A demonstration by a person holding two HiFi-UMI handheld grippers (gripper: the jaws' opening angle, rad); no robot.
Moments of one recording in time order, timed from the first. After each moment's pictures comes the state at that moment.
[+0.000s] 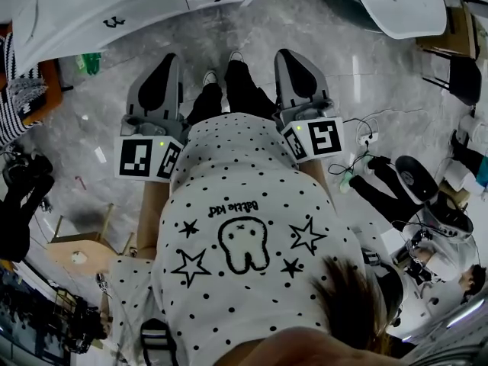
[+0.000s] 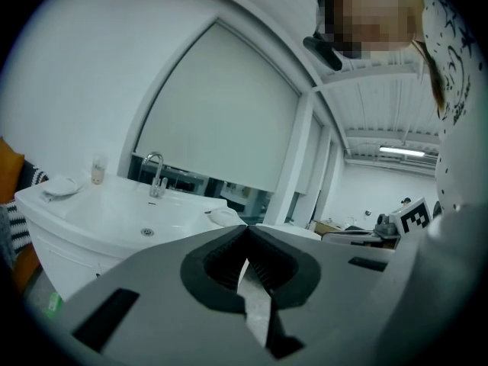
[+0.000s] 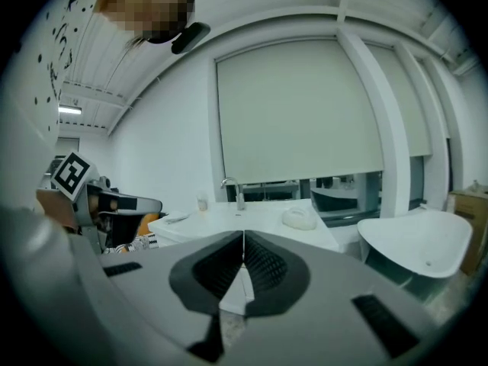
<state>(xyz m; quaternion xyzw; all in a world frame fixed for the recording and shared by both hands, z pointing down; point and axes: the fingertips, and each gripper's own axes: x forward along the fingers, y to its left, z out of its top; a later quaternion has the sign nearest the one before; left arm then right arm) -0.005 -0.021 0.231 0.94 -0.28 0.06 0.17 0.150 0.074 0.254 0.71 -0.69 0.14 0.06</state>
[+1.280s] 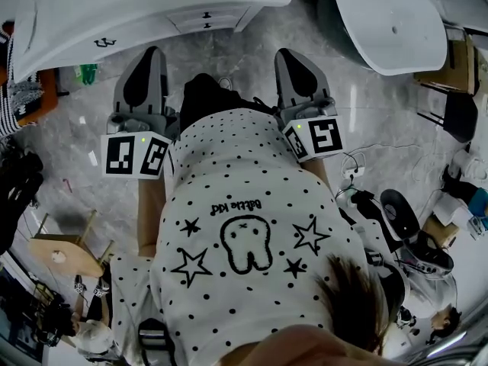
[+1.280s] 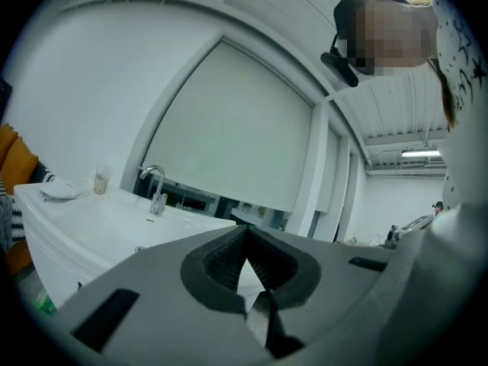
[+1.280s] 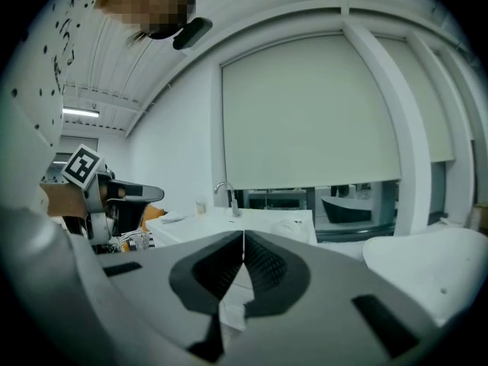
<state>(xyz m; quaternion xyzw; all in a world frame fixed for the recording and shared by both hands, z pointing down) -0.045 -0.048 0.215 0.92 -0.35 0.00 0.17 0.136 0.055 0.252 0.68 -0.73 0.11 0.07</state>
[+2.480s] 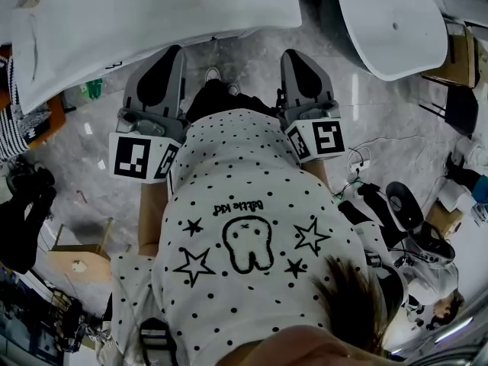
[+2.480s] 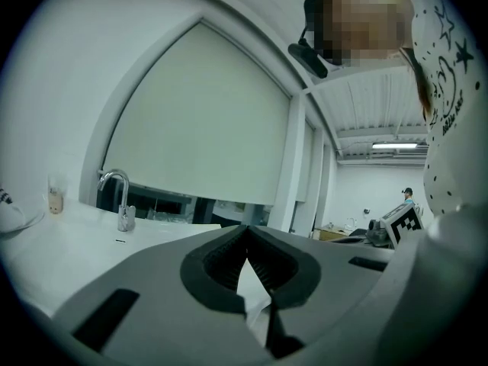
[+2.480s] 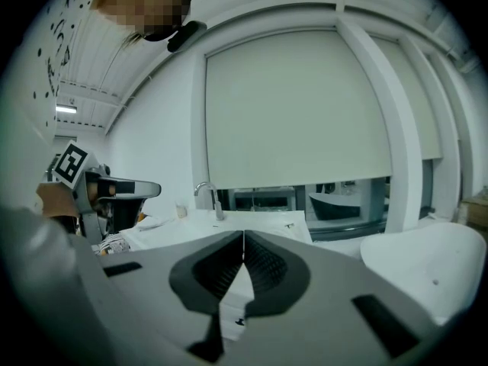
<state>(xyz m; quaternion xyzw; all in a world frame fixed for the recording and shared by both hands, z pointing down) -0.005 -0.028 0.199 0.96 -0.26 0.02 0.12 0.150 0.065 0.253 0.71 -0.69 0.13 0.06</state>
